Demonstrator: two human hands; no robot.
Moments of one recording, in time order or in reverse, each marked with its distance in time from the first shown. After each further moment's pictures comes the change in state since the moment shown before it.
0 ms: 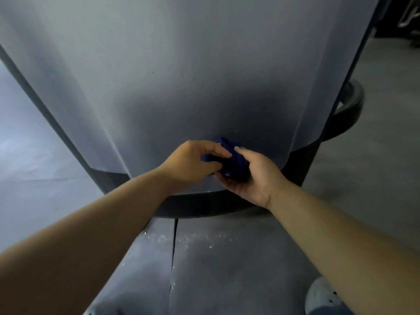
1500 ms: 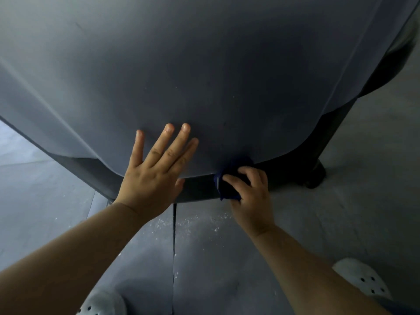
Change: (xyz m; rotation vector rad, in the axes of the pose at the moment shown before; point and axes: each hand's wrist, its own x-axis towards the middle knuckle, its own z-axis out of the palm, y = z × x) left_hand -0.023 -0.145 0.028 1.200 0.285 0.433; right_hand 0.107 0.135 -0.131 -1.502 0.382 -1.160
